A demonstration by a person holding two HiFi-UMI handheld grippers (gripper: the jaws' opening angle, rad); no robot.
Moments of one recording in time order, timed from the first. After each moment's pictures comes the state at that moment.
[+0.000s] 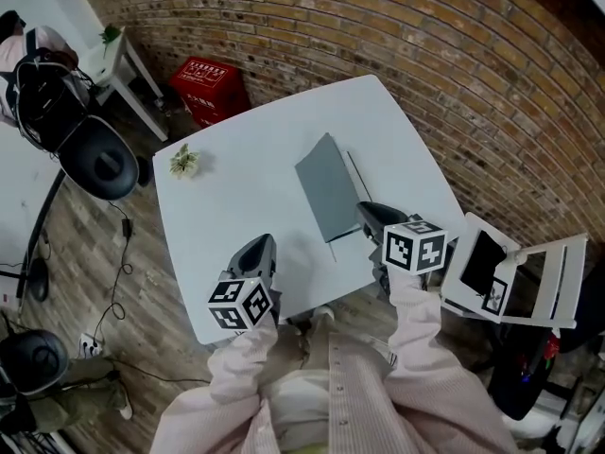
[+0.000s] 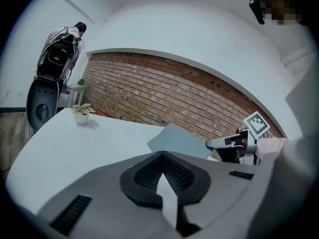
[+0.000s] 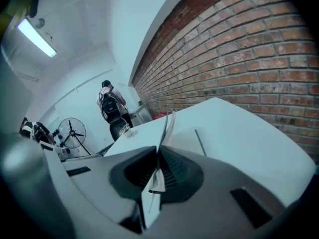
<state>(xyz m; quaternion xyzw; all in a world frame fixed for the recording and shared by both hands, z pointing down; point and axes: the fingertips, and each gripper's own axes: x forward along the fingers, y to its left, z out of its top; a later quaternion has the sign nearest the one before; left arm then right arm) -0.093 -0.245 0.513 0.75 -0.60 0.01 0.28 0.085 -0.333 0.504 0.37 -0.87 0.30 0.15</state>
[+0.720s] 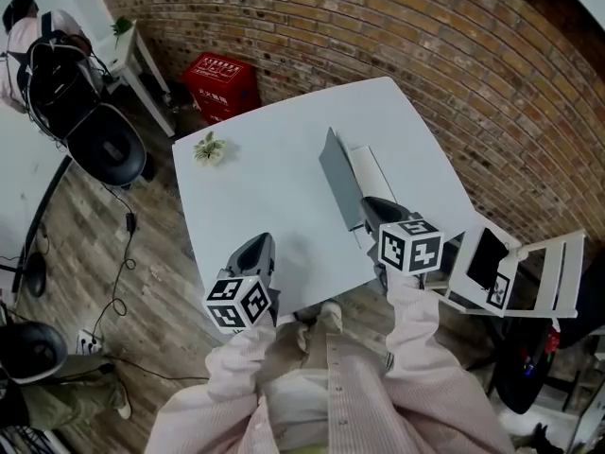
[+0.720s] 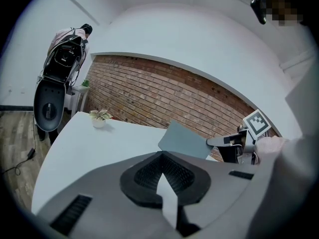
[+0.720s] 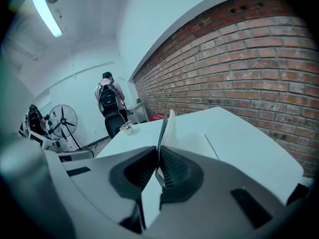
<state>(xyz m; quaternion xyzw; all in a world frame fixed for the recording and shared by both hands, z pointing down) -0.156 -0.203 0.504 0.75 -0.60 0.00 0.28 0.030 -0.300 0.485 0.41 -0.86 0.23 0.18</state>
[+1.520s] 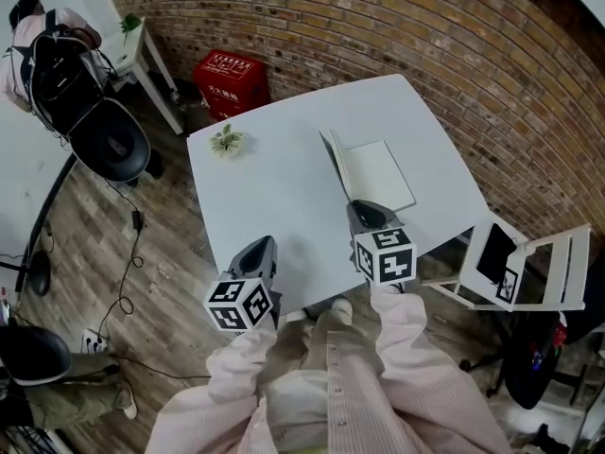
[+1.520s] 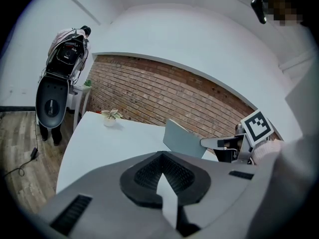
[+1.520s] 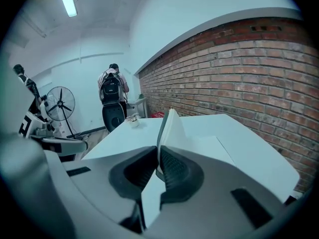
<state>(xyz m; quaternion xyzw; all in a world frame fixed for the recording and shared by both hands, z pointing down) -0.193 -0.169 0.512 0.75 -0.60 0.00 0.28 -0.037 -0.262 0.500 0.42 -0.86 0.16 0.22</state>
